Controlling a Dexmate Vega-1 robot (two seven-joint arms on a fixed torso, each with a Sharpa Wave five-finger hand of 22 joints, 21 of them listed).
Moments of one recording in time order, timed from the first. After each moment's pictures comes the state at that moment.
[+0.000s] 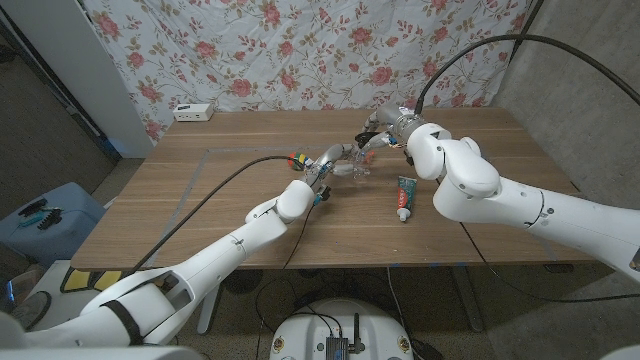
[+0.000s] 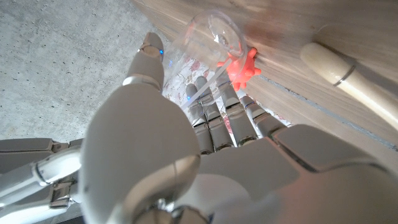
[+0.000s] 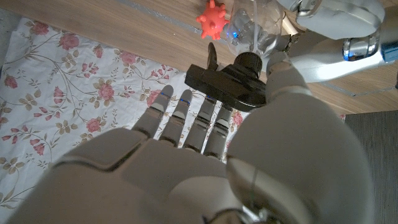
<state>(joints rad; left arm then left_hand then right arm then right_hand) 0.66 0.38 0.76 -1.32 0.08 -0.21 0.21 1.11 0.00 0.30 -0.28 0.22 0.62 -0.01 0.56 0.21 0.63 -0.07 0.58 0.41 0.77 -0.05 0.21 0.37 0.21 -0.04 0.18 0.16 -0.40 -0.89 -1.07 -2.34 -0.62 -1.07 0.29 0.85 -0.13 0.33 -0.15 0.20 0.61 -0.16 0.25 0.20 0.65 -0.16 0.30 0.21 0.40 -0.04 0.24 0.18 0.35 0.05 0.18 0.16</state>
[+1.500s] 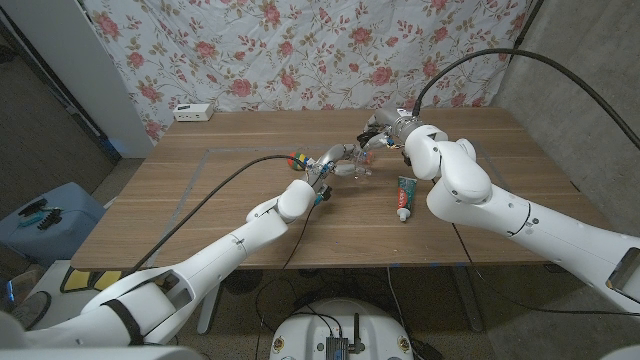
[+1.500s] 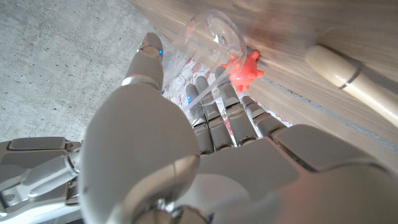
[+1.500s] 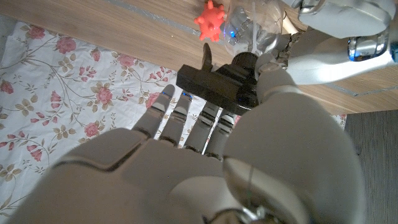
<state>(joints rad) 0.66 0.38 0.77 -1.34 0.08 -0.20 0.21 1.10 0.00 0.30 -0.28 0.22 0.62 -0.01 0.56 0.21 0.63 -0.07 0.58 0.41 0.77 -0.05 0.21 0.37 0.21 -0.04 0.18 0.16 -0.54 -0.80 -0.91 -2.27 -0.77 -0.96 0.40 0.88 -0.07 0.40 -0.14 0.22 0.82 -0.22 0.30 0.20 0.86 -0.21 0.31 0.21 0.52 -0.05 0.23 0.18 0.37 0.03 0.18 0.16</state>
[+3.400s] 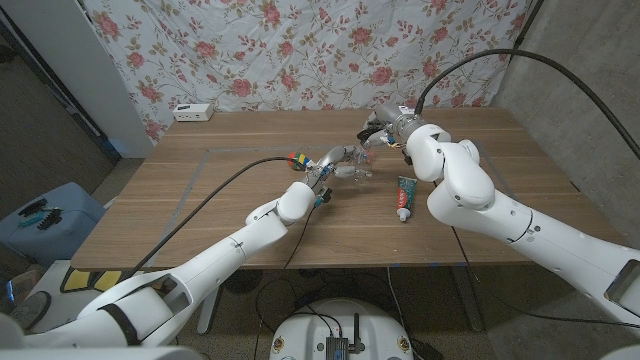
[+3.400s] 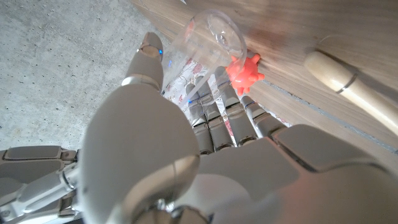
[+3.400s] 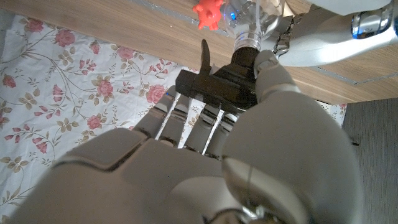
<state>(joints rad) 0.68 0.39 0.76 -1.36 0.08 -0.19 0.21 1.10 0.00 0.30 -0.29 0.22 0.63 -0.01 0.56 0.21 0.63 -0.07 0.58 0.41 0.77 -0.05 0.21 0.36 0.21 -0.04 0.18 0.16 -0.61 -0.77 -0.84 -2.30 -0.84 -0.93 0.43 0.91 -0.02 0.41 -0.15 0.20 0.96 -0.22 0.31 0.19 1.00 -0.20 0.29 0.20 0.58 -0.06 0.23 0.19 0.38 -0.02 0.18 0.16</state>
